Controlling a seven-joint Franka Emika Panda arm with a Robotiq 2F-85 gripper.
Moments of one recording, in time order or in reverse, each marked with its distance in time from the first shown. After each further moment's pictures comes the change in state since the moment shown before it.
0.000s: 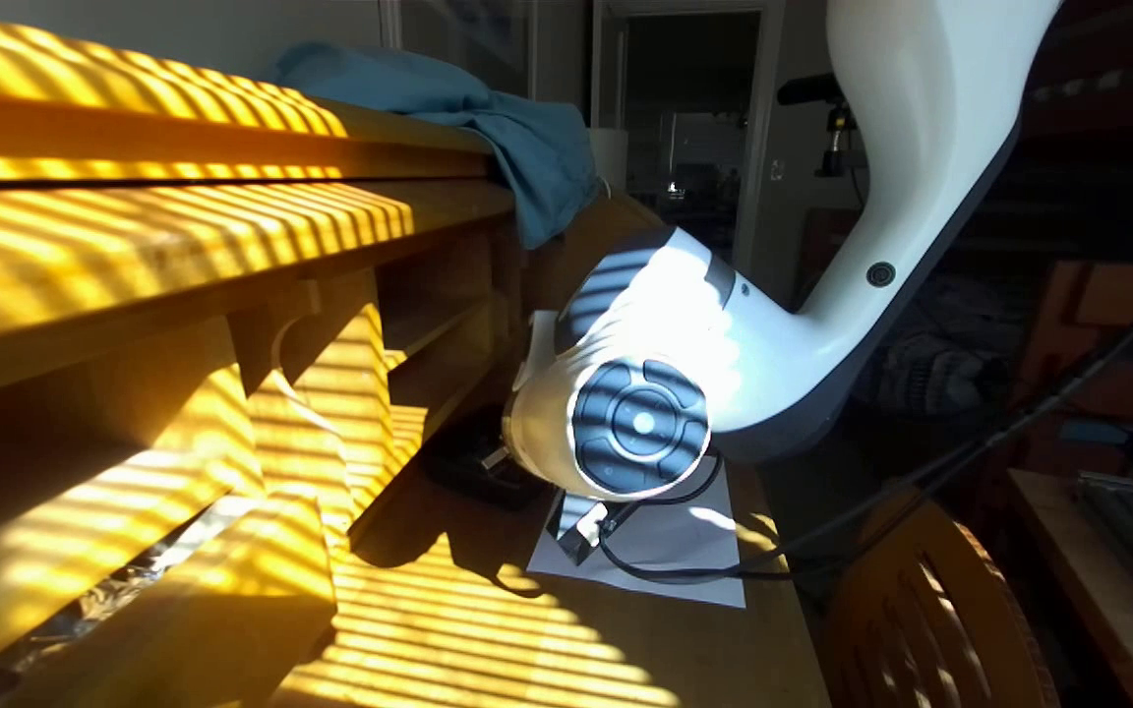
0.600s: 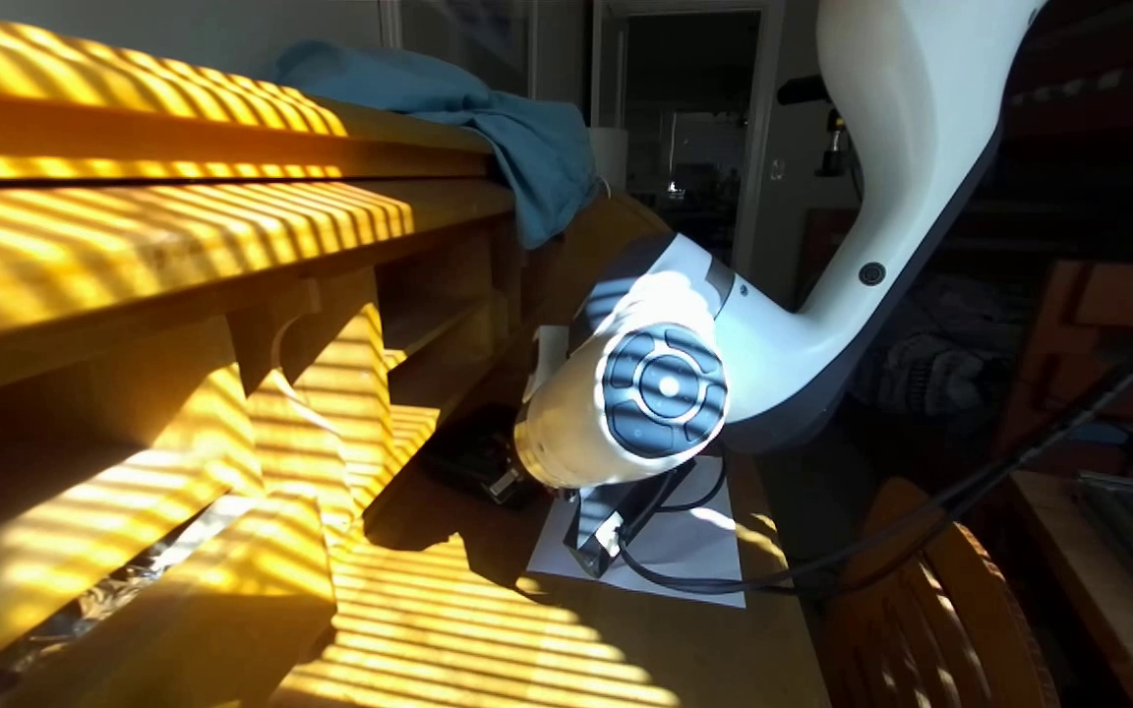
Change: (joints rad) arm -0.069 0.000 0.029 -0.028 0.000 0.156 -0.042
